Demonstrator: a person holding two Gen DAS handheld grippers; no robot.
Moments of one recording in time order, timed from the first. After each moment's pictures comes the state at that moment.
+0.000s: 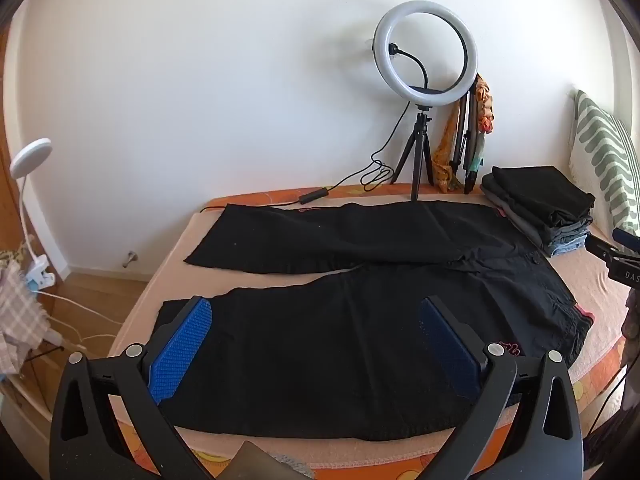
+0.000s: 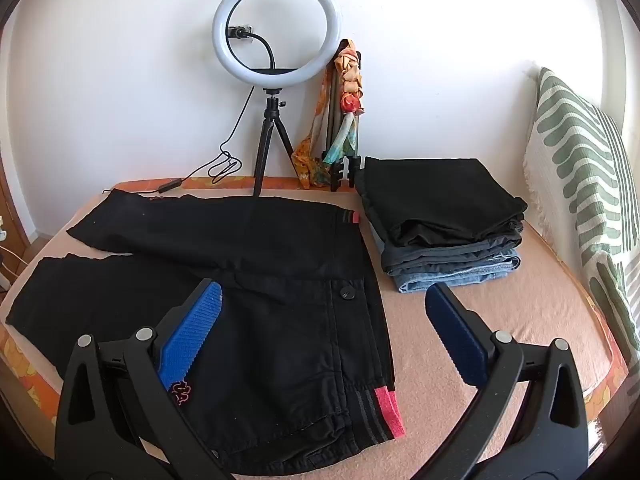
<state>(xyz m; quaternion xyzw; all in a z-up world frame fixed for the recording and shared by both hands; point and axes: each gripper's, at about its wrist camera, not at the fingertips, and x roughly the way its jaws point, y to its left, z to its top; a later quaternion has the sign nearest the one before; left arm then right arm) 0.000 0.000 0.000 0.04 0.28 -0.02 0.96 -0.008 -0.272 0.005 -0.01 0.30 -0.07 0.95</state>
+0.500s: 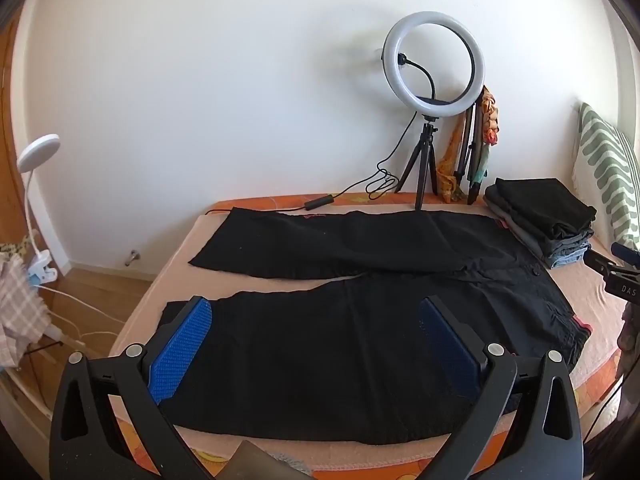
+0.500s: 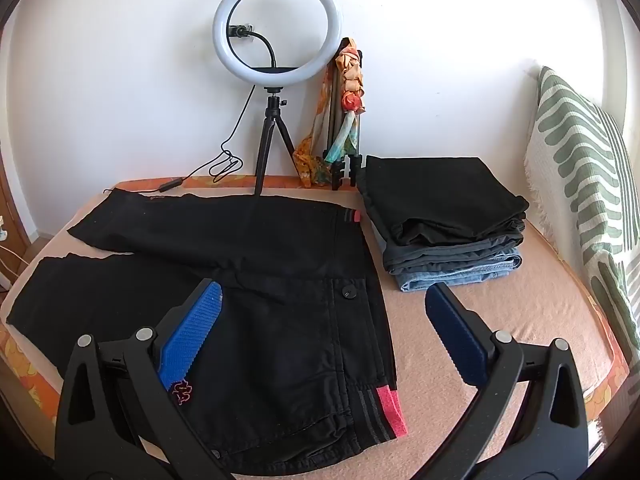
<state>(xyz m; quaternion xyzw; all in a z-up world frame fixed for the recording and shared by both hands) 0.010 0.019 0.021 0.02 0.28 -0.02 0.96 -0.007 -0.271 0.005 -0.01 0.30 -0.07 0.95</state>
